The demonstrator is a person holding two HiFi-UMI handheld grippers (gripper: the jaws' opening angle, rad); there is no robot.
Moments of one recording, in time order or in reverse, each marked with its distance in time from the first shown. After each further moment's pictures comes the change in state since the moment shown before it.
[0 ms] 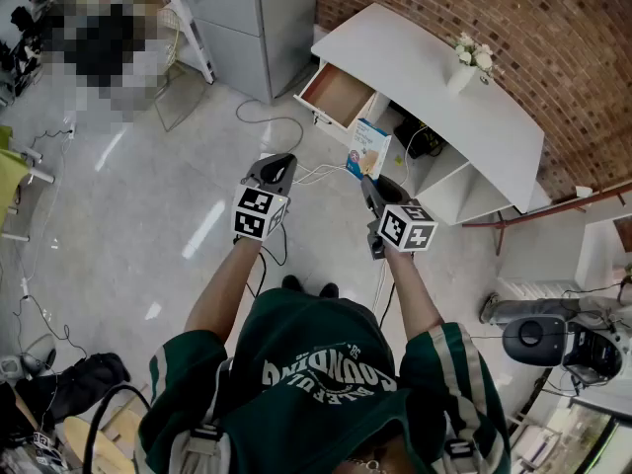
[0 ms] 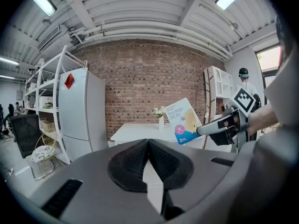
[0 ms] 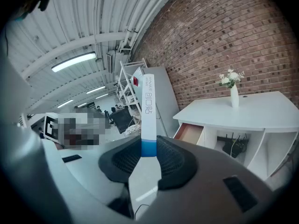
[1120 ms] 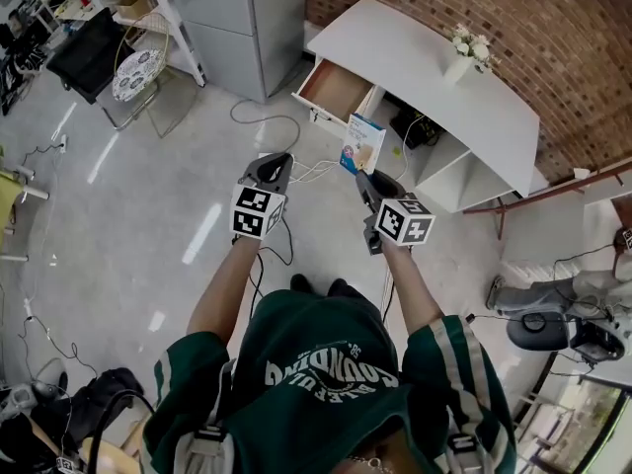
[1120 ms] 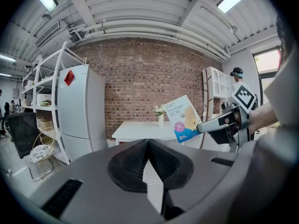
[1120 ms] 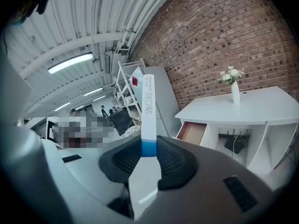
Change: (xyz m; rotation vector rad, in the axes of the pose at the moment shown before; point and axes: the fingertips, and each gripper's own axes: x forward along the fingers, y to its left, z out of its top) left arm -0.012 0.040 -0.015 -0.002 0.015 -0.040; right arm 0.027 0.039 -0.005 0.038 -0.016 -0.022
